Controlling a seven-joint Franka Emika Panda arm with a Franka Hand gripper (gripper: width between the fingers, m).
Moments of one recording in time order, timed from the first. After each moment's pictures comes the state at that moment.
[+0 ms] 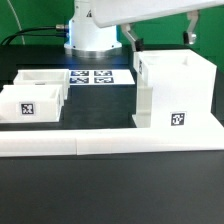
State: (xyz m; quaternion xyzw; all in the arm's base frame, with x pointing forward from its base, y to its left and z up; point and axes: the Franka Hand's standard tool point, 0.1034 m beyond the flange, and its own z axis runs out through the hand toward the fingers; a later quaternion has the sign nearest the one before) arm 0.579 0.068 0.128 -0.96 0.26 -0.02 0.13
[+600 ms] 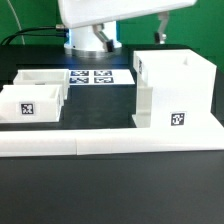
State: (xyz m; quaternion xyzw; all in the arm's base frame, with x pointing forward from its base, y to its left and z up) arm 0.558 0.024 0.131 -0.99 0.12 -0.02 0.10
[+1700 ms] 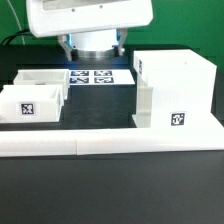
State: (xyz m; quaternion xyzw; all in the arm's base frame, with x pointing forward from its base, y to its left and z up) arm 0.512 -0.031 0.097 -0.99 0.11 -0.03 0.05
